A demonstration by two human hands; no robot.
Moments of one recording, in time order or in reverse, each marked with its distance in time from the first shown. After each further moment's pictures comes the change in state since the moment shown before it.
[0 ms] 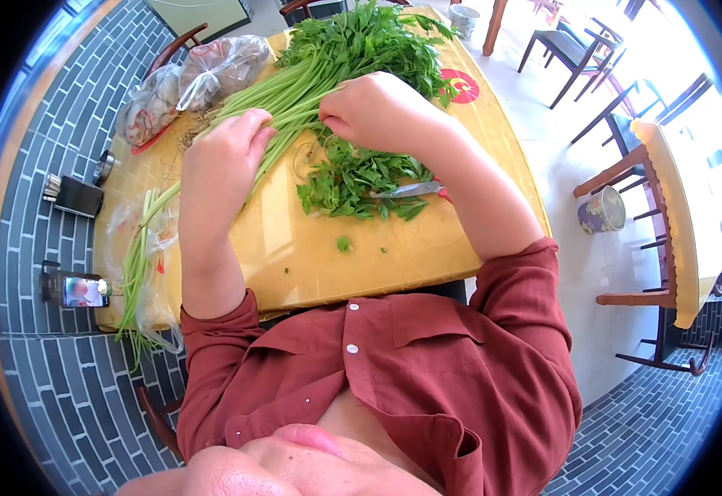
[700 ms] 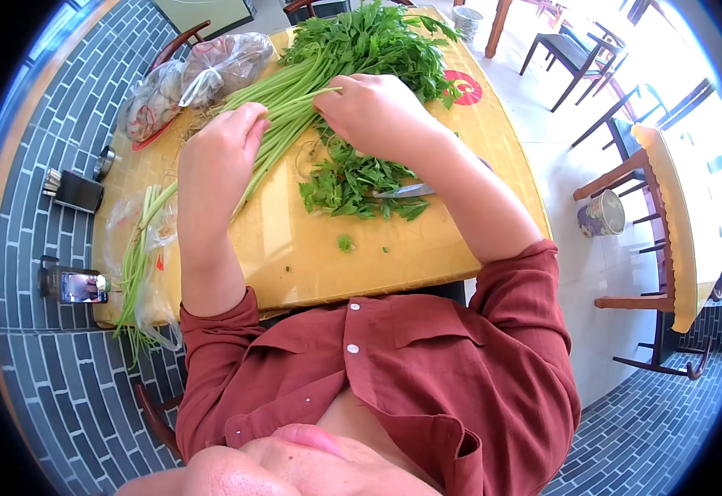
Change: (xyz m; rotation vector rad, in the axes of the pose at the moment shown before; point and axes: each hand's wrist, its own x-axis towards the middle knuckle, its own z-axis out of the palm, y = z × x) left_hand 0.001 -0.002 -0.005 0.064 -0.020 -0.101; right_hand 0.001 -0.011 0.010 -0.186 0.150 -0.023
